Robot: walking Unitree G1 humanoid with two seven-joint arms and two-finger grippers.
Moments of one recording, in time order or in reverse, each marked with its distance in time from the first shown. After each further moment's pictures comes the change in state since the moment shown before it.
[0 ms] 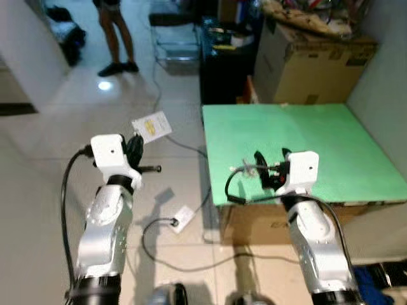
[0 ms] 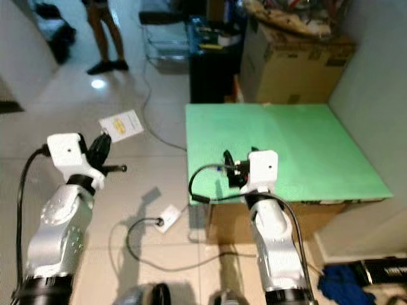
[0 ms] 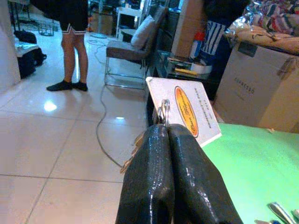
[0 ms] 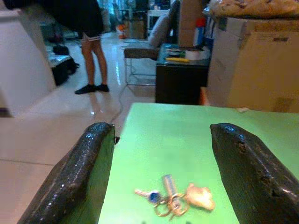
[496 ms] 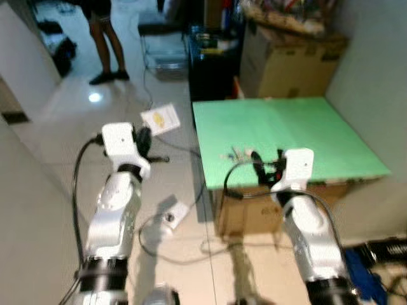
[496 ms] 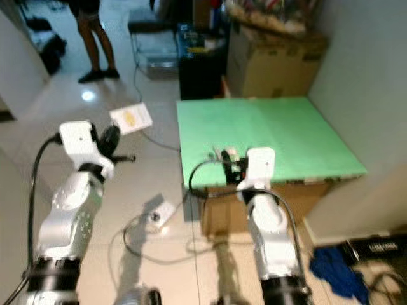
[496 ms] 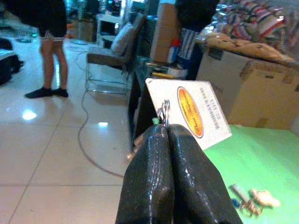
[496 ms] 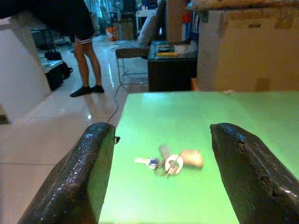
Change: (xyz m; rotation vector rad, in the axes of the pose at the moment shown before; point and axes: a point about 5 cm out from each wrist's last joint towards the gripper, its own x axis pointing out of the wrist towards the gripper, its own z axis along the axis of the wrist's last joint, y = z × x) left arm 0.017 -0.007 0.006 -0.006 -0.010 -0.004; right arm 0.013 0.003 -0.008 0.051 0.029 0.020
